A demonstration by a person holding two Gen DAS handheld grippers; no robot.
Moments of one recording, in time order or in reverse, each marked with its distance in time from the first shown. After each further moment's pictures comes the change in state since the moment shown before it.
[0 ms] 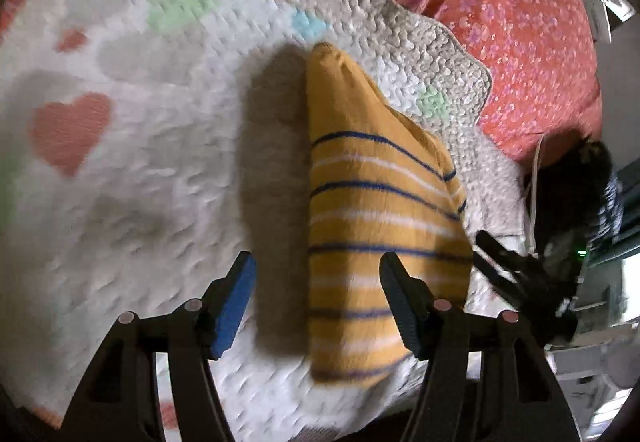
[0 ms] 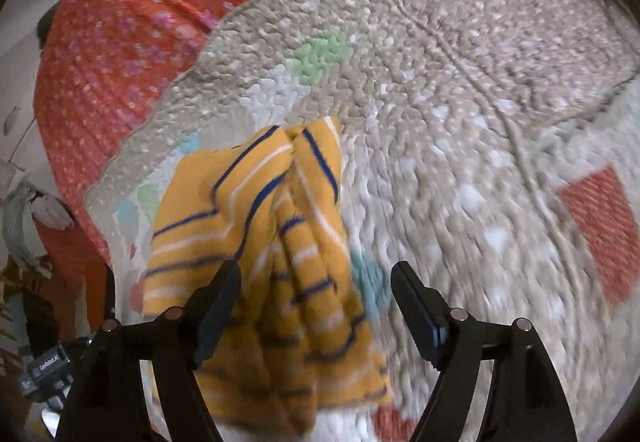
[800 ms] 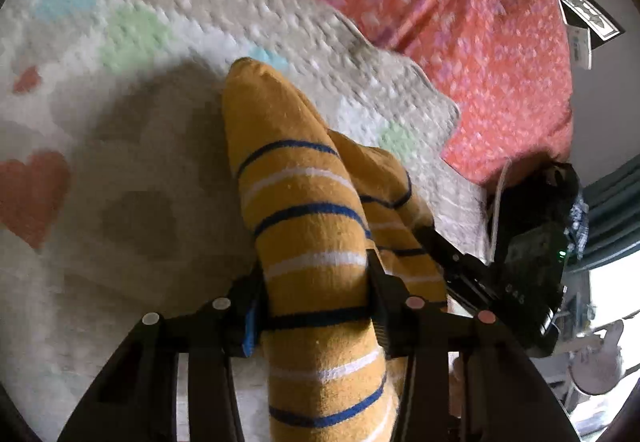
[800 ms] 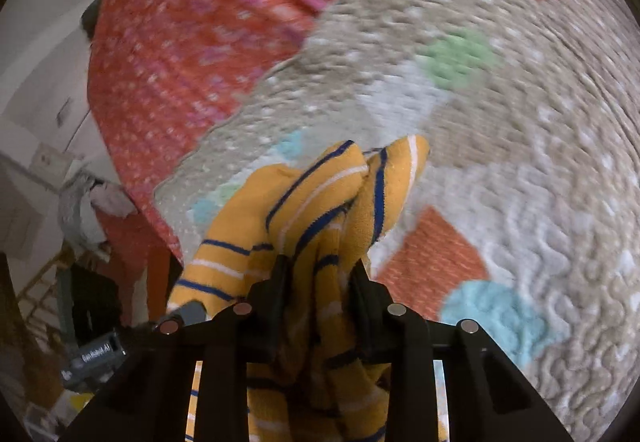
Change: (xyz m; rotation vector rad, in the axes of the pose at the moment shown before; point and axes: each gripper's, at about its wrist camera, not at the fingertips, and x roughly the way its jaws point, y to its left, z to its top) left arm -0.020 -0.009 0.060 -0.007 -0.037 -0.090; right arm 0.024 0.100 0.025 -0.081 0.052 0.230
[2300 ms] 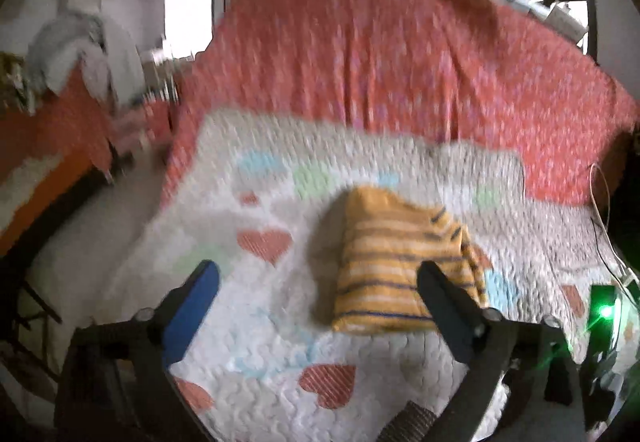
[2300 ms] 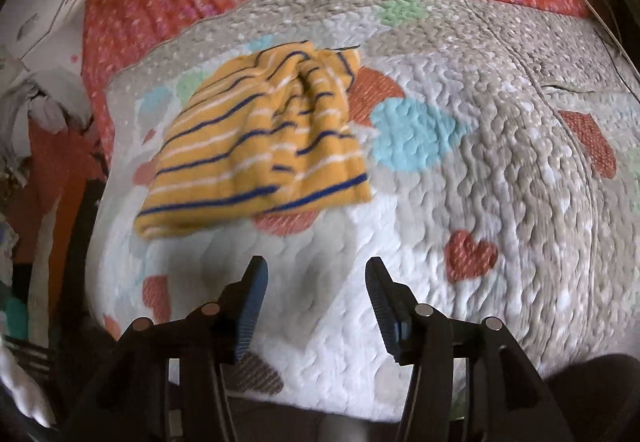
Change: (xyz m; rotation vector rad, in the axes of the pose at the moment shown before) left arm -0.159 -0.061 -0.199 0.265 -0.657 0.609; right arm -0.088 0.041 -0.160 -0.208 0.036 -0.345
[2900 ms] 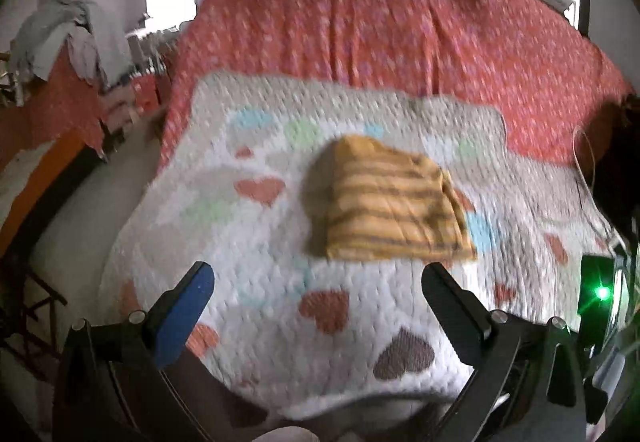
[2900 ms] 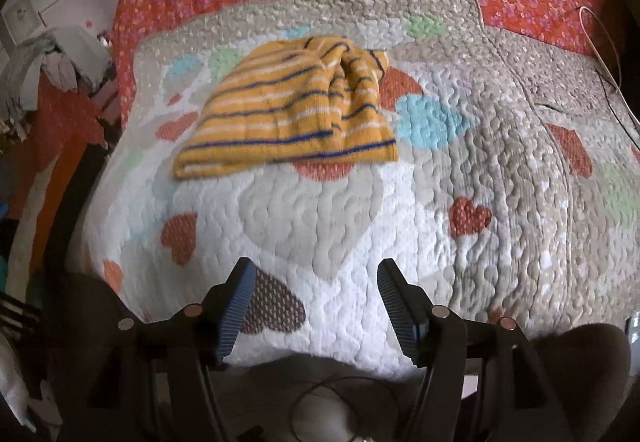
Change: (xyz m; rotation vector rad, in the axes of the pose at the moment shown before) left arm -0.021 -0.003 -0.037 0.036 0.216 -0.064; right arm -0.028 0.035 -0.048 -0.130 0.006 -0.069
